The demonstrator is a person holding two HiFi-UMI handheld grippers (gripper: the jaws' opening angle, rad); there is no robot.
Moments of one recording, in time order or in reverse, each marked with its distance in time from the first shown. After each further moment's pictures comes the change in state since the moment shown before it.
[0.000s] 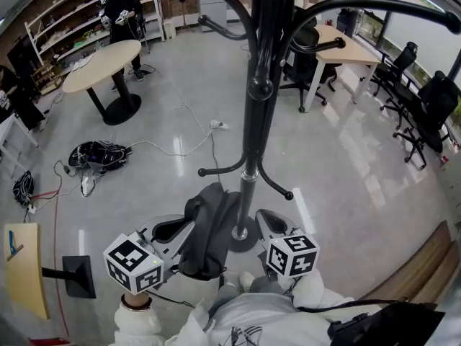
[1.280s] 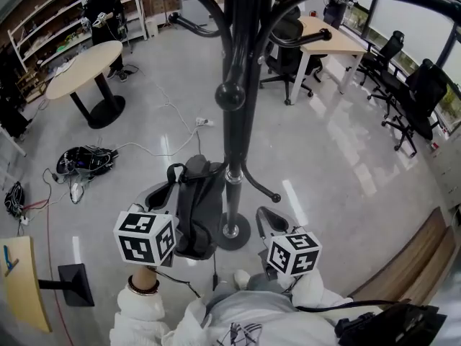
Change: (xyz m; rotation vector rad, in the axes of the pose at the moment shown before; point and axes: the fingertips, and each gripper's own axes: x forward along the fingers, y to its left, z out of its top) left arm 0.058 0.082 0.033 -0.091 0.015 0.389; right arm -0.009 -0.039 0.008 0.057 -0.020 -0.084
